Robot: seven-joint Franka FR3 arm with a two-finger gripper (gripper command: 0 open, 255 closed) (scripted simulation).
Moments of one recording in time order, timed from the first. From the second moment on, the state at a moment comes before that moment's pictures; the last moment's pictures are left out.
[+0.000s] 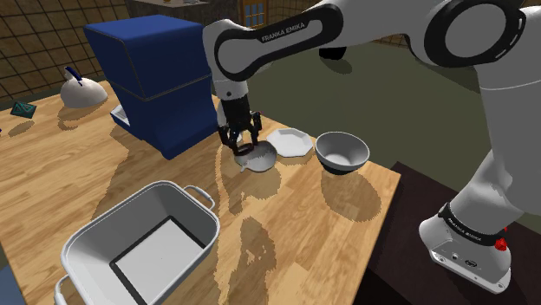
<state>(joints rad) 0.19 0.64 0.35 -1.36 -0.03 1.71 0.47</state>
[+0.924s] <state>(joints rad) 0.10 0.68 0.31 -1.38 -0.05 1.75 0.36</state>
